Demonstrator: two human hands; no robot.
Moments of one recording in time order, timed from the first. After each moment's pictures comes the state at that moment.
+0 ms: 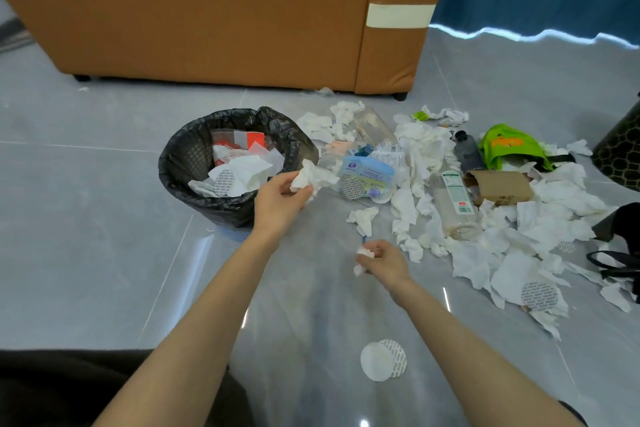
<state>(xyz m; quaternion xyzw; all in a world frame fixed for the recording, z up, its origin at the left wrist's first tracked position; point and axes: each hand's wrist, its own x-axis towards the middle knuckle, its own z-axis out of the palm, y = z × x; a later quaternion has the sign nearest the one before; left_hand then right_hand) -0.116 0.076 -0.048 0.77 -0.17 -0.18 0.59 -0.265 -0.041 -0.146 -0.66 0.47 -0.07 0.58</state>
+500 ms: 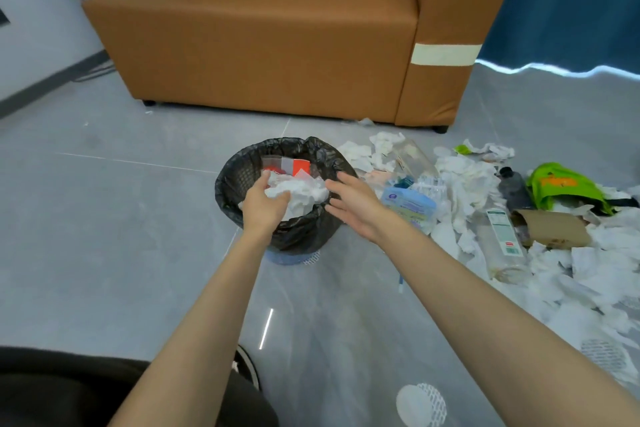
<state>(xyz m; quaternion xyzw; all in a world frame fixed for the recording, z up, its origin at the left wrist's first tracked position) -0.039 0.127 -0.029 0.84 -0.10 -0.09 0.52 -0.120 -0.002 -0.006 -0.56 0.30 -0.04 0.78</state>
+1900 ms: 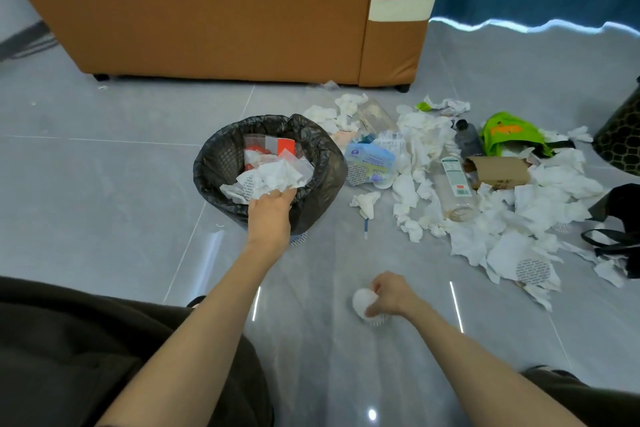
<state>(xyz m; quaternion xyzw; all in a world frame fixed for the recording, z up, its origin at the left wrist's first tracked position) -0.133 0.121 -0.079 0.94 -0.35 0.03 0.06 -0.323 -0.007 -0.150 -0.87 0.32 0.24 0.27</state>
